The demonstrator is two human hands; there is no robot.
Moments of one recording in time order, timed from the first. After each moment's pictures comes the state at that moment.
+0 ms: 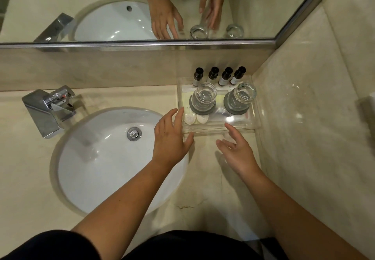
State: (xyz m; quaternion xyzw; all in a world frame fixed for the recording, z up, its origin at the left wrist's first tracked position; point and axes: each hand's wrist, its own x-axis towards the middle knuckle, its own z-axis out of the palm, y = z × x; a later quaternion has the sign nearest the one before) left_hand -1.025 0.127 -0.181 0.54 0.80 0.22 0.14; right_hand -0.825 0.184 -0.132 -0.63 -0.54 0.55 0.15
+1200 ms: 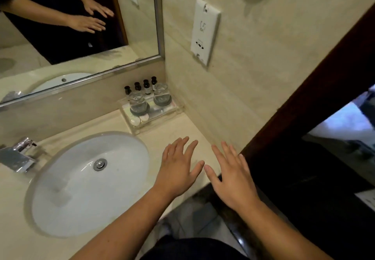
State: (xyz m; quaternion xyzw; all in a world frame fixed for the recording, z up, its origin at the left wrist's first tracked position) left_hand -0.884 -0.043 -0.072 0.80 0.56 0.14 0.17; right_hand -0.699 -0.092 -0.038 -0.69 -0.70 0.14 0.08
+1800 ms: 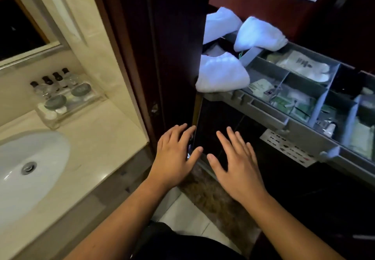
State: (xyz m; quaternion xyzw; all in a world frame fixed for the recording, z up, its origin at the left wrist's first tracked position) left_hand -0.617 -0.182 -0.028 0.85 0.47 0.18 0.18; right_hand -0.437 -0.277 -0.005 -0.76 -0.62 0.12 0.17
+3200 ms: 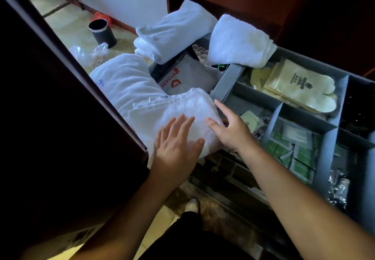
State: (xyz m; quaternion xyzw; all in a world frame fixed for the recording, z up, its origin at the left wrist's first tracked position) left_hand -0.402 0.039 -0.011 0.83 0.47 0.15 0.26; right_hand -0.214 0.010 0.006 -0.77 -0.39 0.36 0.35
